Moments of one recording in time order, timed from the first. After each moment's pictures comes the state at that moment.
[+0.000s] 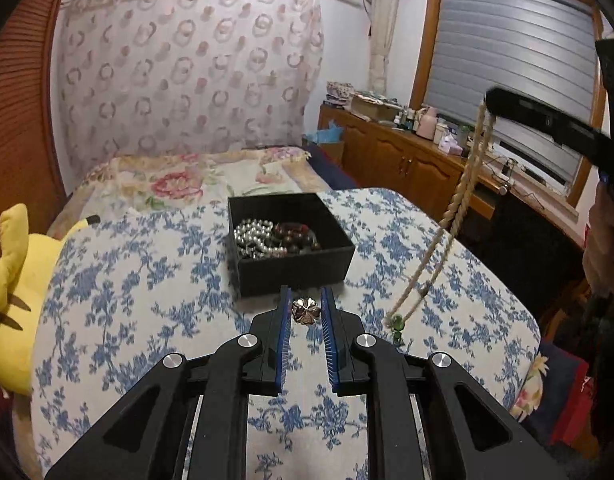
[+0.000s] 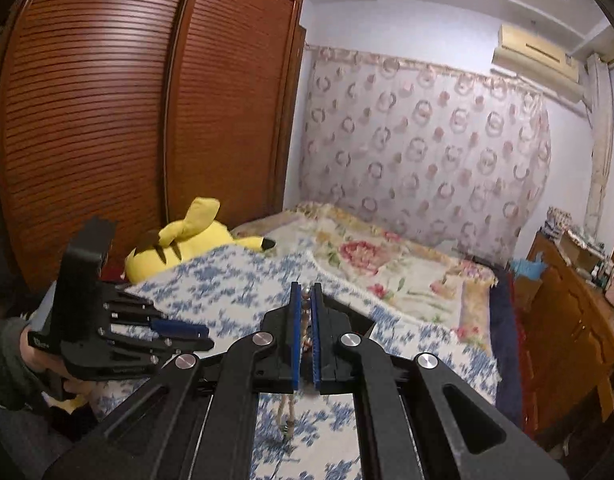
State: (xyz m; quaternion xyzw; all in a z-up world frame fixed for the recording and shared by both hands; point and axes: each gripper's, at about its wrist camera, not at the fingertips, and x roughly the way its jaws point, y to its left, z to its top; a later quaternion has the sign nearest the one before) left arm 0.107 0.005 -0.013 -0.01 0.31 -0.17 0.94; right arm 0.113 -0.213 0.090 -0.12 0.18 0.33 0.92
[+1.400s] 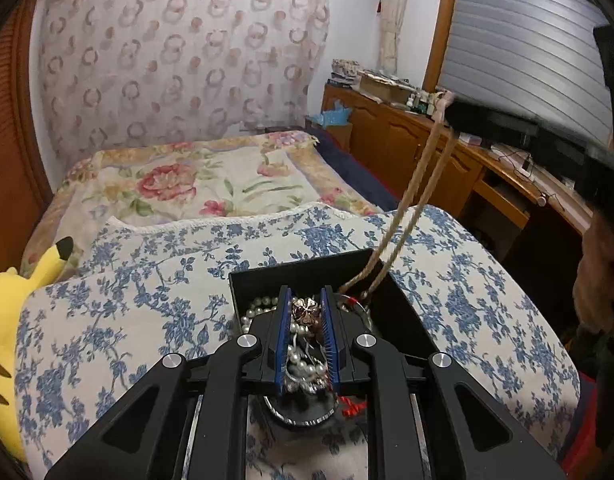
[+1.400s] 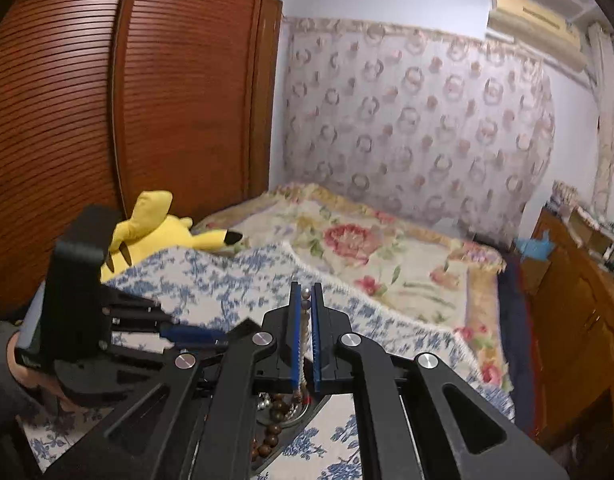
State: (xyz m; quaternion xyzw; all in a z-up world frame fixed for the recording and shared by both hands) left arm 0.287 -0.001 -0.031 -0.01 0.36 -0.17 0.92; right arm 0.292 -0.177 0.041 -0.11 0.24 0.32 0.91
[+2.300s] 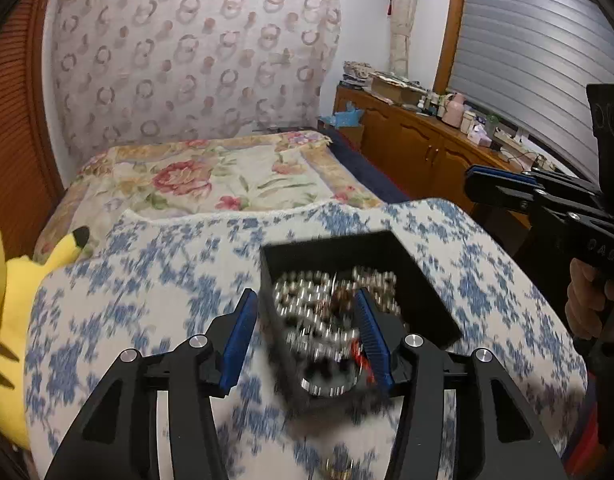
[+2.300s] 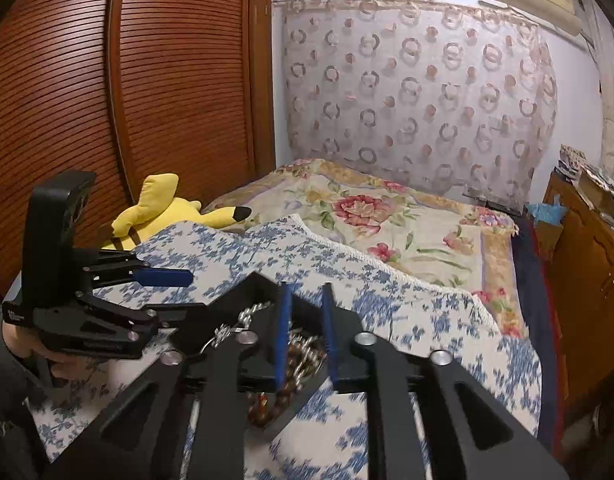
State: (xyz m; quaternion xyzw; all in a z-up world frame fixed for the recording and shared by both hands) left arm 0.255 0.021 -0.037 -0.01 0.35 -0.15 0.92; right arm 0.275 -0.196 0.007 -0.08 0.28 0.33 0.90
